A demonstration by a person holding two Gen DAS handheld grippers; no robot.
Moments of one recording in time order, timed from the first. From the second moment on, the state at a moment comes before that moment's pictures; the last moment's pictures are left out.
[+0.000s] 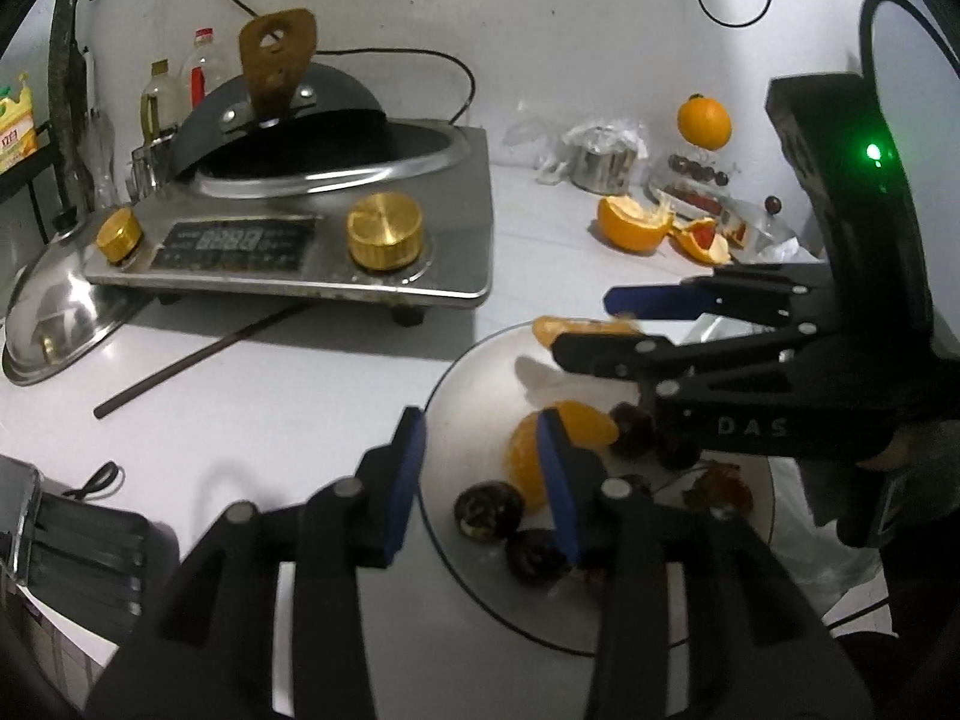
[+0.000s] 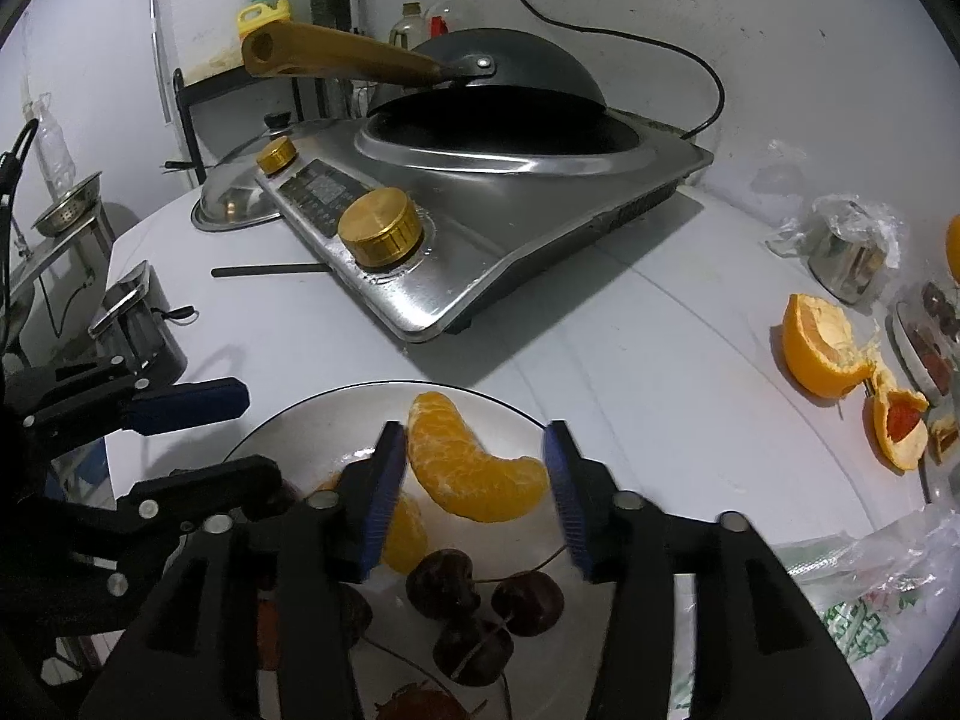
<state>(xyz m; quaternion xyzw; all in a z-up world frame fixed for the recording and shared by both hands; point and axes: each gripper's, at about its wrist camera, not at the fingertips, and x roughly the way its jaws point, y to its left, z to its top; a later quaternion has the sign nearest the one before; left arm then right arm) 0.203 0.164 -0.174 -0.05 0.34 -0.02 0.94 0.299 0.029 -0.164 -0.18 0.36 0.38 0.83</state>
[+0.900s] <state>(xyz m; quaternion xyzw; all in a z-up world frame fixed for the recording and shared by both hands) 0.147 0.132 -0.133 -0.05 0.29 -0.02 0.96 0.236 -0.030 -0.119 -0.16 0.32 0.35 0.87</state>
